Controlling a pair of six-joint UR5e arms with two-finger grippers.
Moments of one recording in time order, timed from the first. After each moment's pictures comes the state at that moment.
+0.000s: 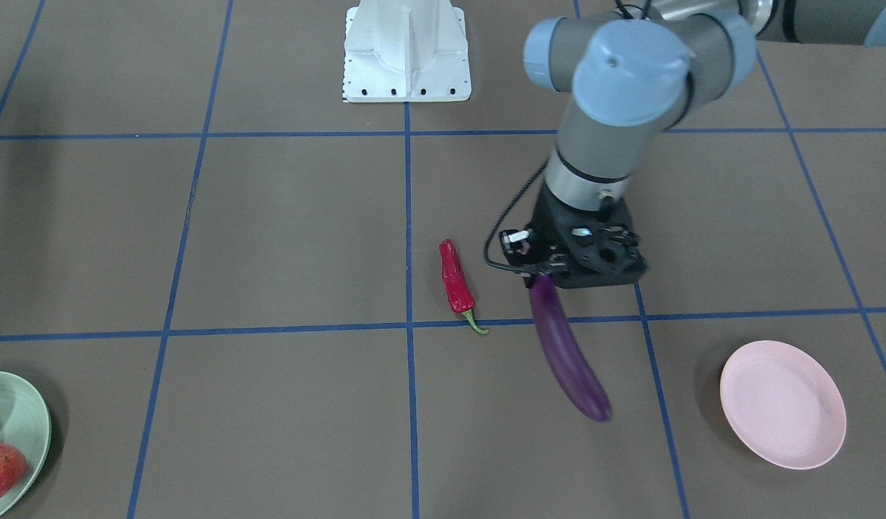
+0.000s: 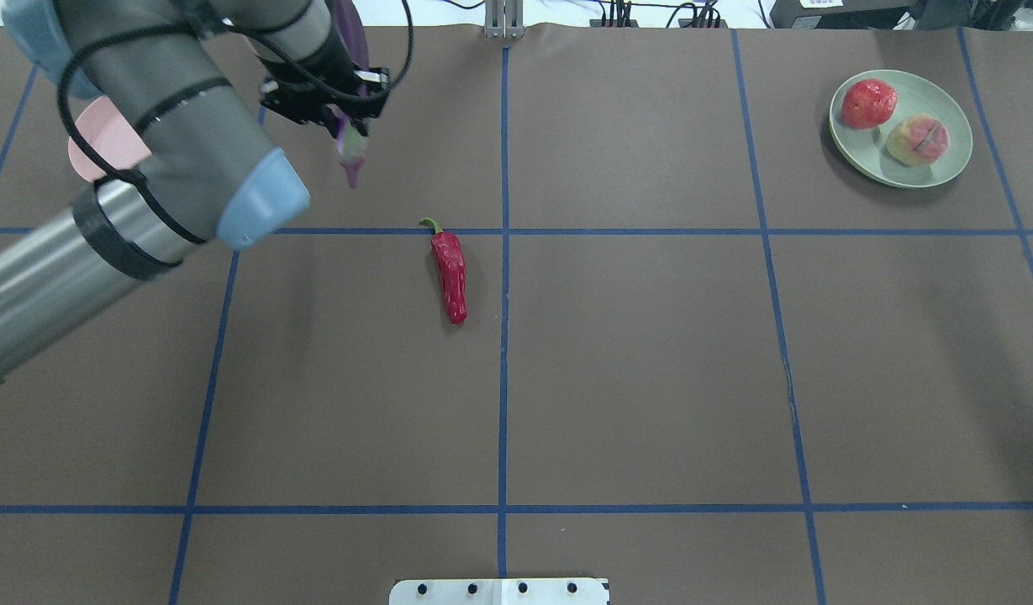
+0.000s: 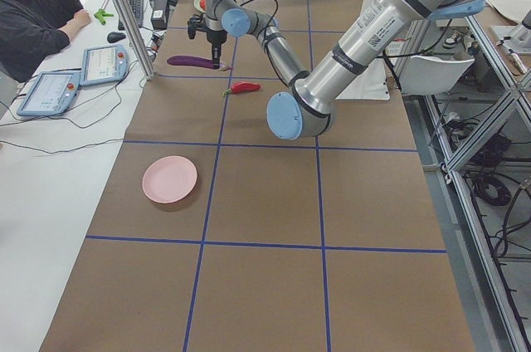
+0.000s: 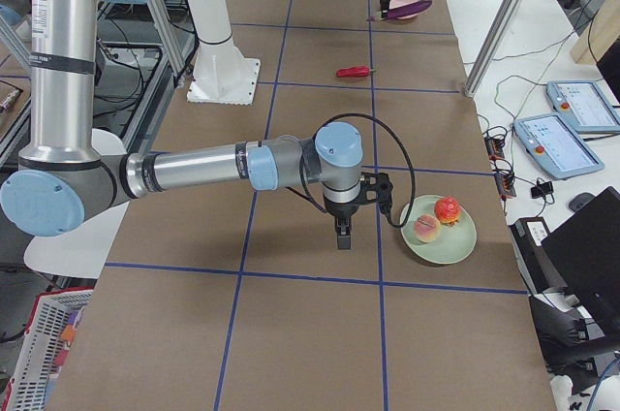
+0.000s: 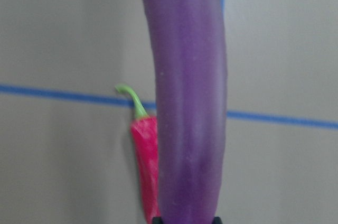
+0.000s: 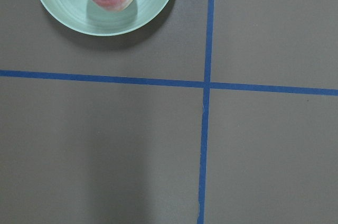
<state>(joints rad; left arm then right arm) -0.96 -2.36 -1.54 -1.47 -2.08 -0.89 1.53 -1.68 1.86 -1.56 2.31 0.11</state>
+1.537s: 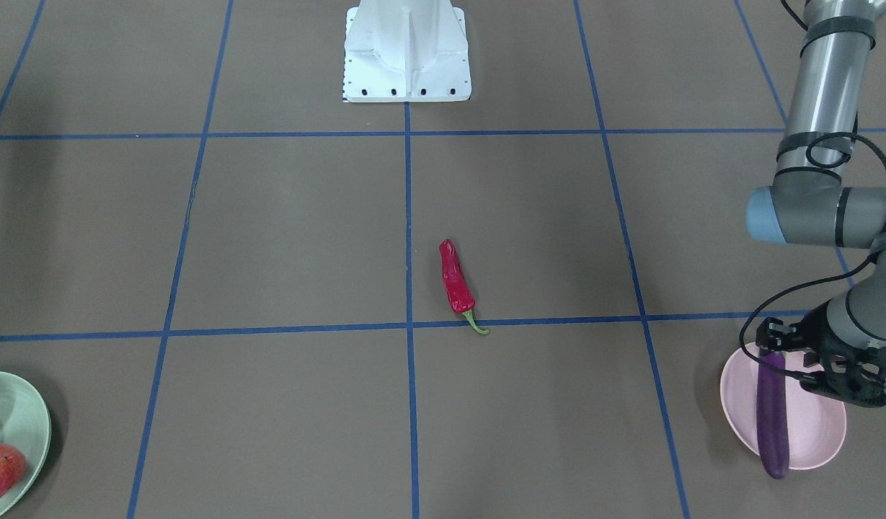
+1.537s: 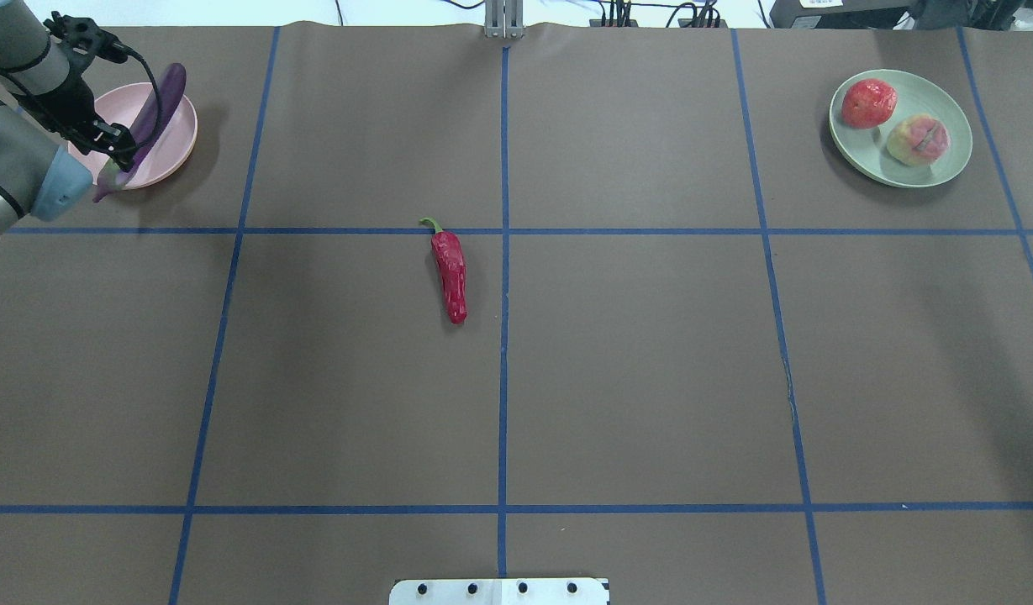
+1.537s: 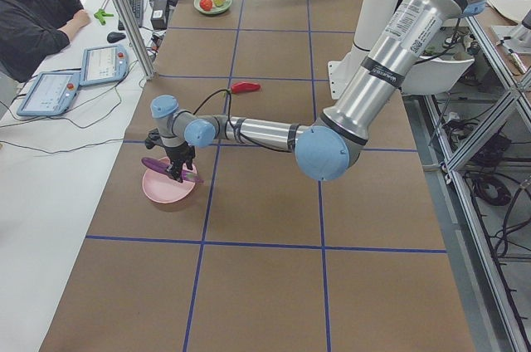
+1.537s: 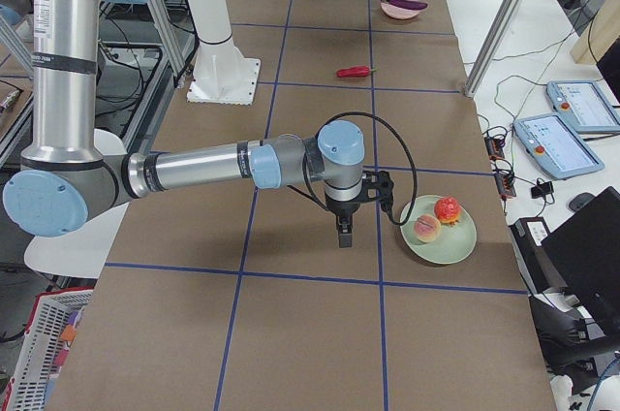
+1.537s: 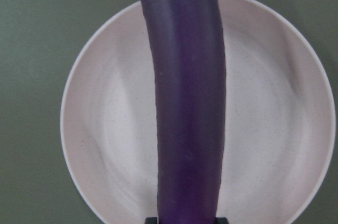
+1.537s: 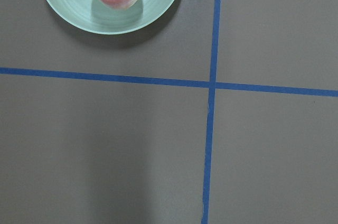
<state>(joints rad) -1.14 -2.11 -1.13 -1.81 -2.16 -0.17 1.51 -1.68 1.86 -1.56 2.31 0.12</state>
